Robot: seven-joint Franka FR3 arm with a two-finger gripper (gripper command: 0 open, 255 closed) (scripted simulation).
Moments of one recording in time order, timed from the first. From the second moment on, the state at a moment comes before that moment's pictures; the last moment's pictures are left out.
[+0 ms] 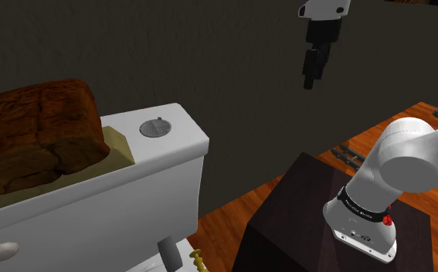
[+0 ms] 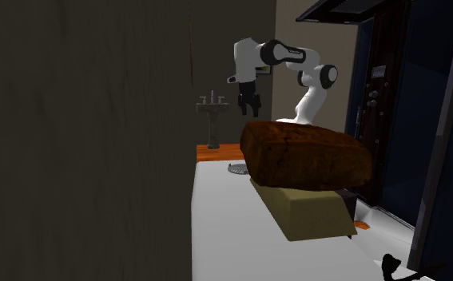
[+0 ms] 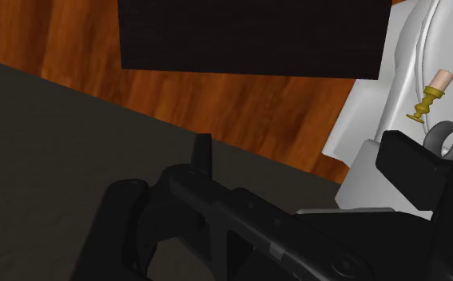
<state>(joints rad) 0.02 -0.75 0.00 -2.34 -0.03 1.43 -0.03</state>
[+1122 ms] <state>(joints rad) 0.19 -0.28 0.05 -2.07 0.00 1.68 -0.34</state>
